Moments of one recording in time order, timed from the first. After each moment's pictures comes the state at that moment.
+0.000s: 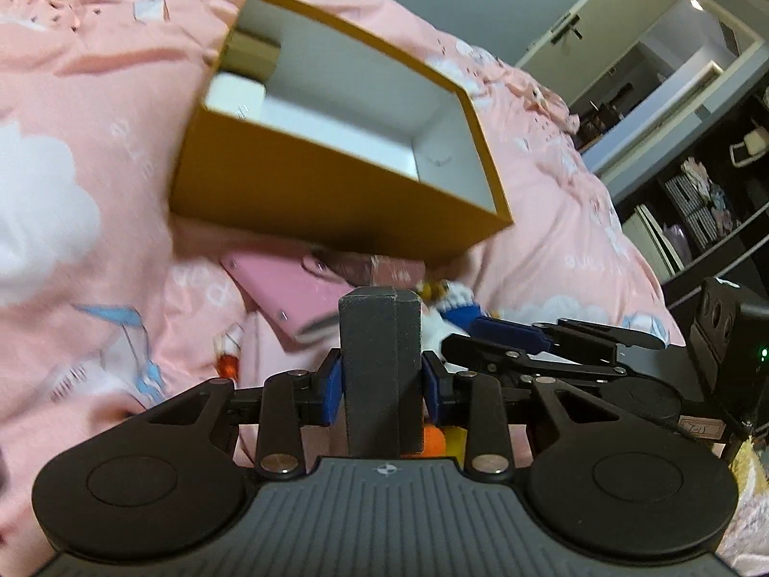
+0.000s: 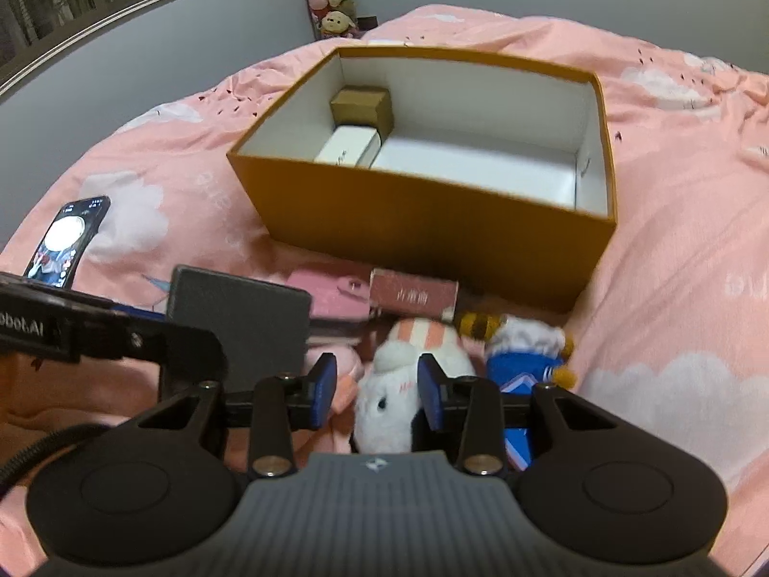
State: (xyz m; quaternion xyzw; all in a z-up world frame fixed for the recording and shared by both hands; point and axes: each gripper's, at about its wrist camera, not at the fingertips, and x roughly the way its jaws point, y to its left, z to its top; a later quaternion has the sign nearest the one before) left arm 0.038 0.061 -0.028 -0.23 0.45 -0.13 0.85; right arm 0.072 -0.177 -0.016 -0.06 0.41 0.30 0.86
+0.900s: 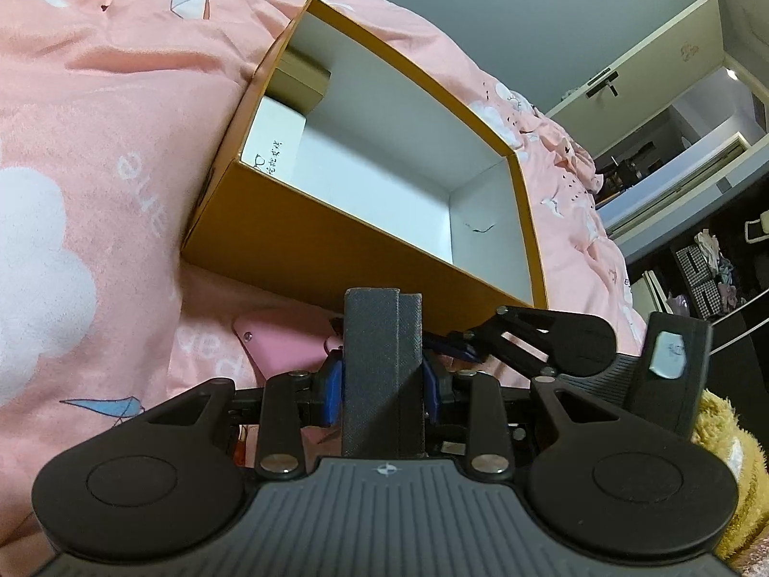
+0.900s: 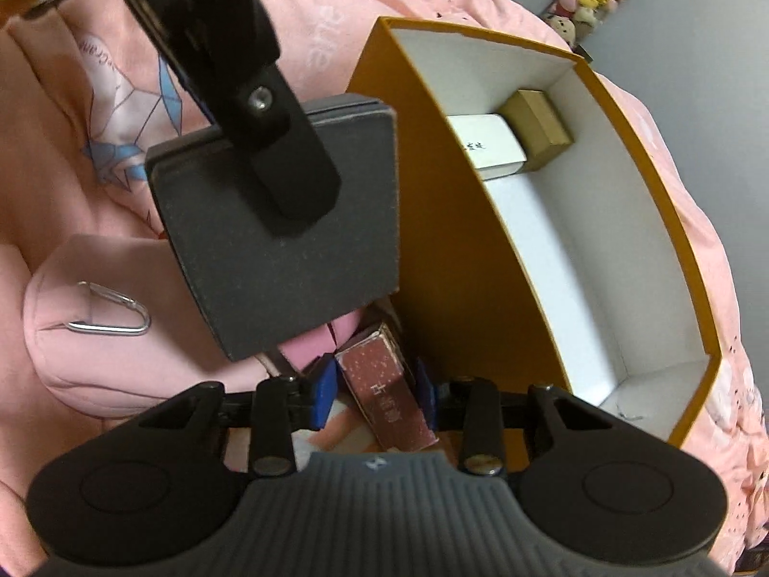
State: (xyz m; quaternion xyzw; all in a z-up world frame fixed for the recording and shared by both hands) left arm 0.092 0.086 -0.047 -0.30 0.43 -0.10 0.84; right arm 0.114 -0.090 -0.061 -0.47 0.31 0.41 0.72
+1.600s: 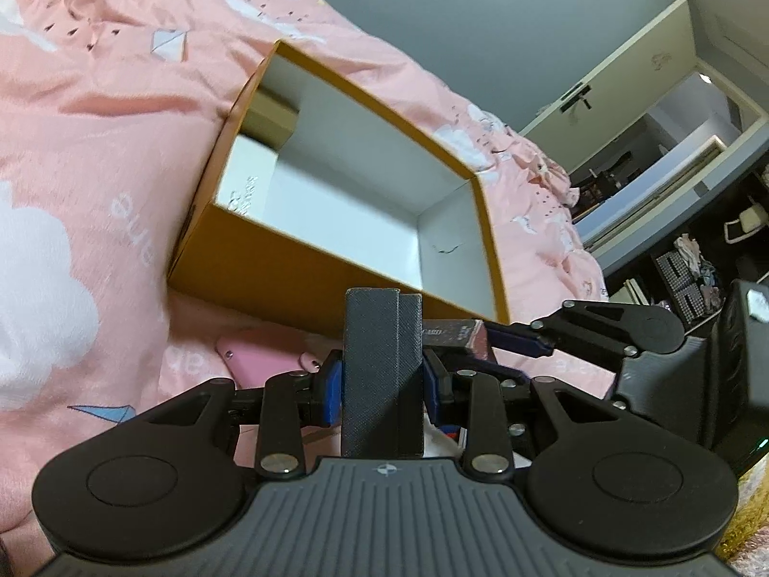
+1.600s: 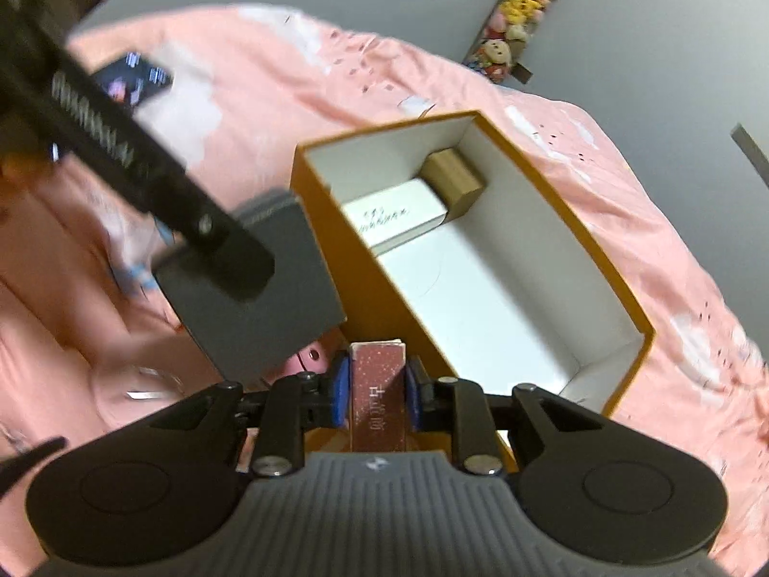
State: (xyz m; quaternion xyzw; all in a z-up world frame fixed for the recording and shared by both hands) left arm 0.075 0.084 -0.020 -0.30 0.40 -0.12 0.86; right arm 0.102 -0.139 0.030 -0.35 0.29 0.40 0.79
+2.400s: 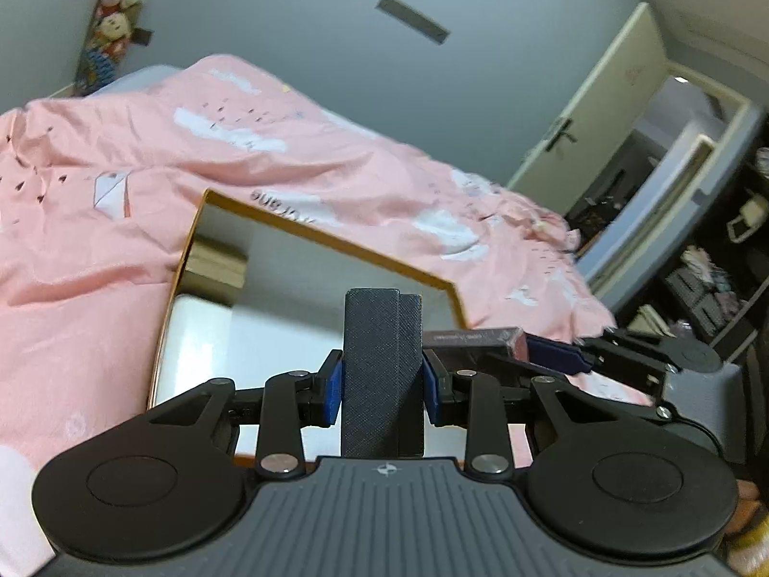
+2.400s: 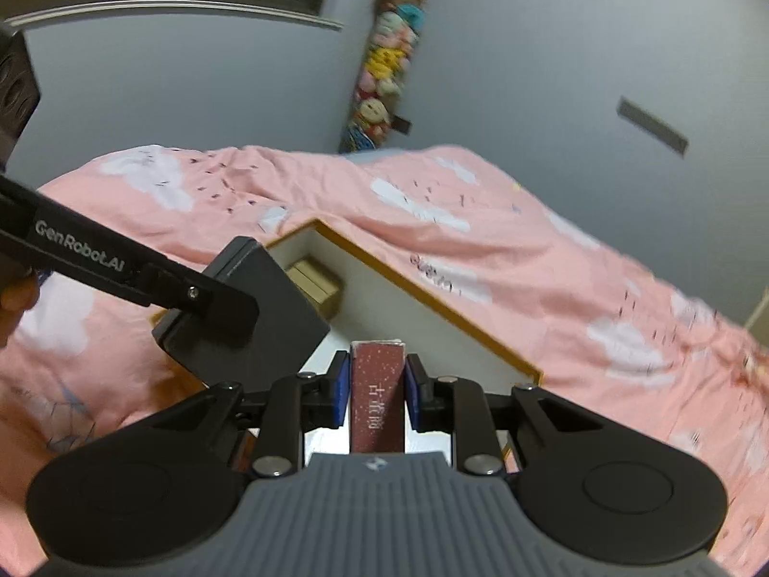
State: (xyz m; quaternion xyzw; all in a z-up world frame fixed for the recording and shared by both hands) left arm 0.150 0.064 0.027 -0.23 0.33 -0.10 0.91; right arm 0.163 -0.142 0.085 -0.22 0.25 0.32 0.89
